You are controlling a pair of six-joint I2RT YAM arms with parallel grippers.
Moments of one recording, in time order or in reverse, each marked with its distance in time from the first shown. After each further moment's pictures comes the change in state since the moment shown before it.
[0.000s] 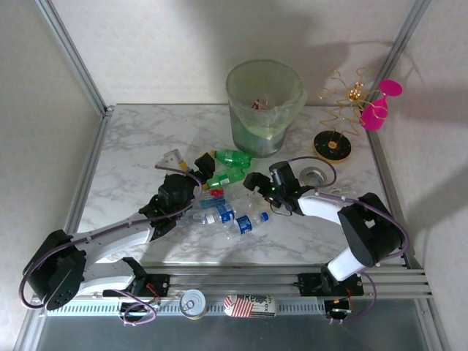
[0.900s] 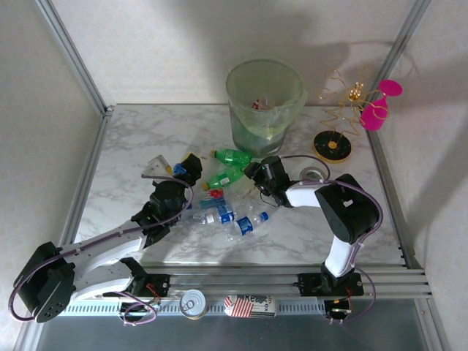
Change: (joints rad) left arm 0.000 -0.106 -0.072 -0.004 -0.166 -0.010; right arm 0.000 0.226 0.092 0.238 0.153 0.190
